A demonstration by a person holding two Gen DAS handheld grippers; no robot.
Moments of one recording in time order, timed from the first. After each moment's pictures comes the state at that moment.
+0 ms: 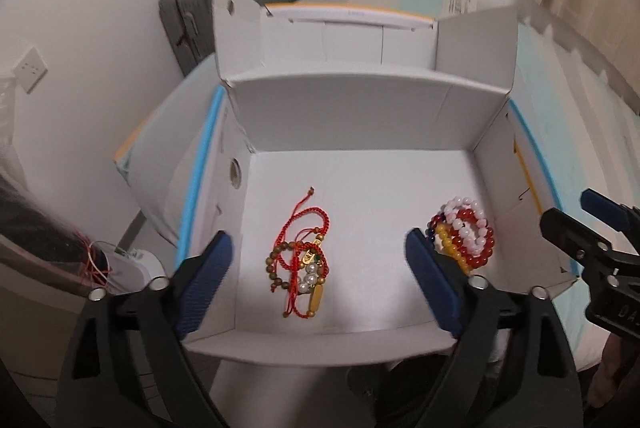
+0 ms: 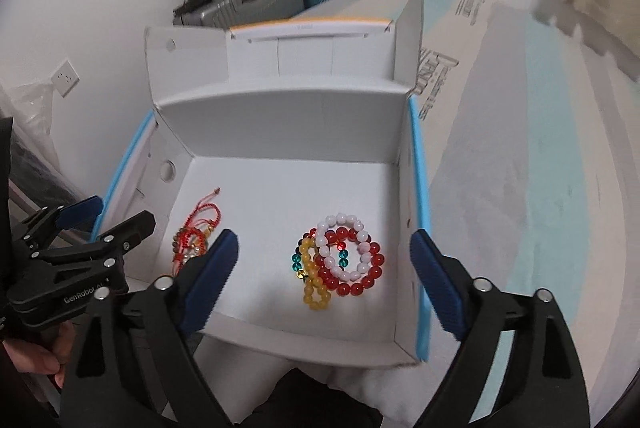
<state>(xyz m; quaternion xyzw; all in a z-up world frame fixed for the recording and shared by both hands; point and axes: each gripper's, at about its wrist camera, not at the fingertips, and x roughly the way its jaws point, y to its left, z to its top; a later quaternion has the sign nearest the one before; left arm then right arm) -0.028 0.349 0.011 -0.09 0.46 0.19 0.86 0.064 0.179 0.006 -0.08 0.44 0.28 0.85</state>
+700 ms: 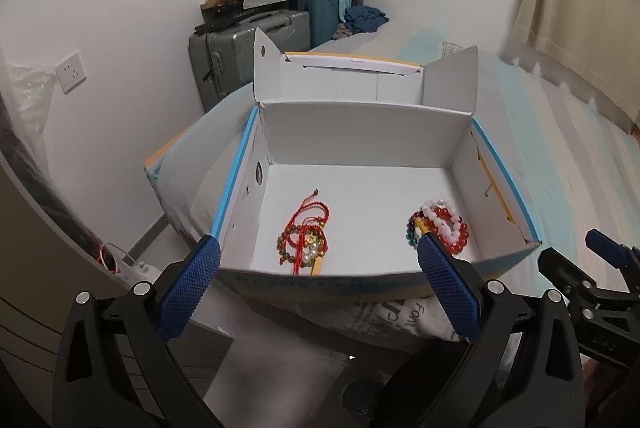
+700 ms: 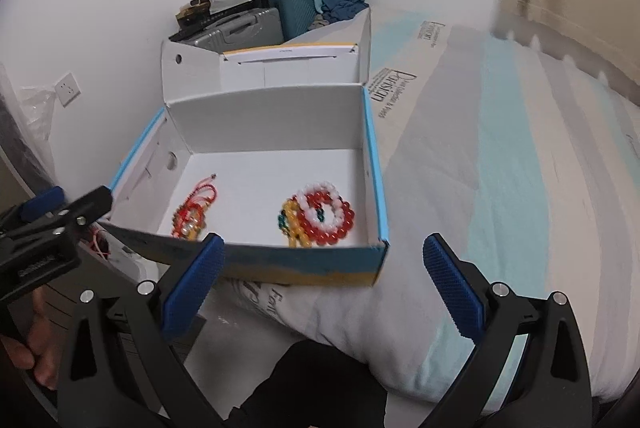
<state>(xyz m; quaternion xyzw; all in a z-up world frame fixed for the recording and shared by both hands) -0.116 0.308 0.036 -0.08 0.37 0.21 0.90 -0.025 0.122 0.003 -0.07 0.38 0.23 0.89</state>
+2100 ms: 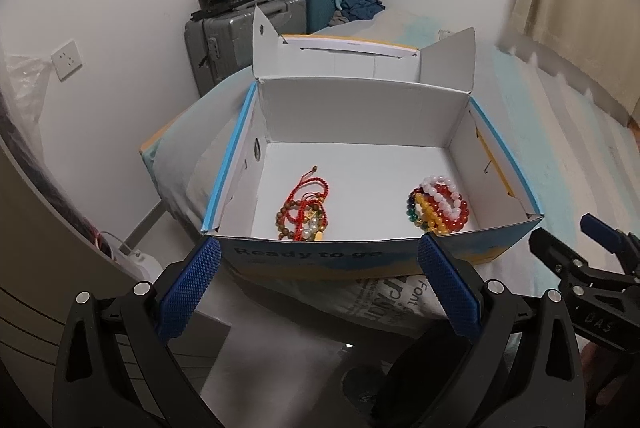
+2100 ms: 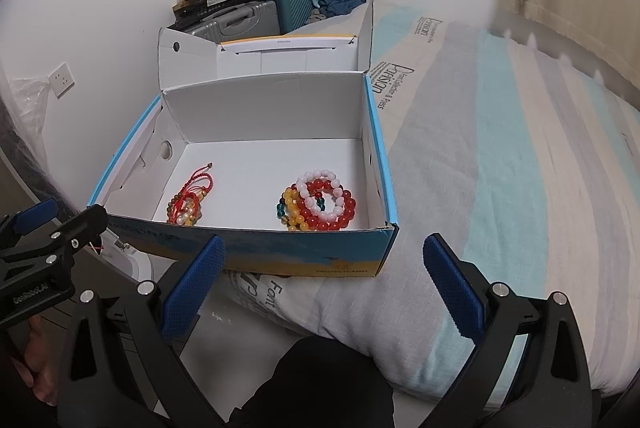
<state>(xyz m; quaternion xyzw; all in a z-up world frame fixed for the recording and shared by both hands) -0.125 0.313 0.020 -0.09 0.39 0.20 0.89 -0.031 0.130 -0.009 -0.07 0.39 0.23 0.89</state>
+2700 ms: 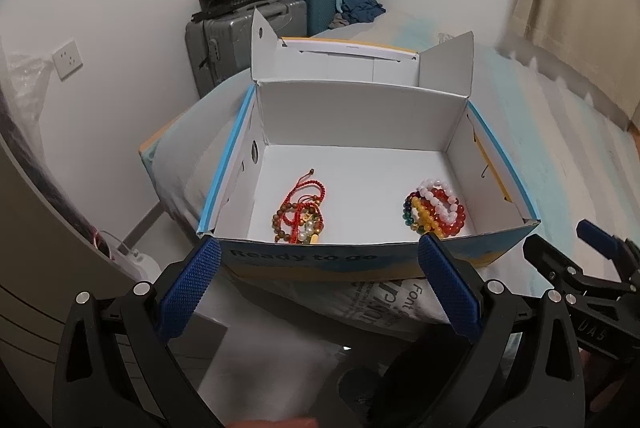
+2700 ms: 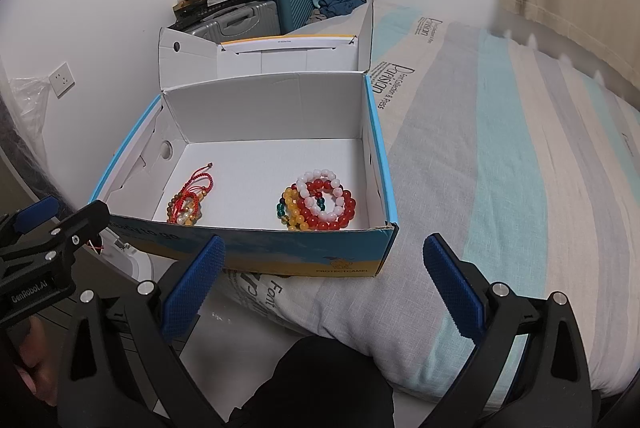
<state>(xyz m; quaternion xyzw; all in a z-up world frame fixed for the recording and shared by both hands) -0.127 0.308 0.022 -0.10 0.39 0.20 0.89 -0.030 0.129 -0.010 -0.07 0.39 0.23 0.89</state>
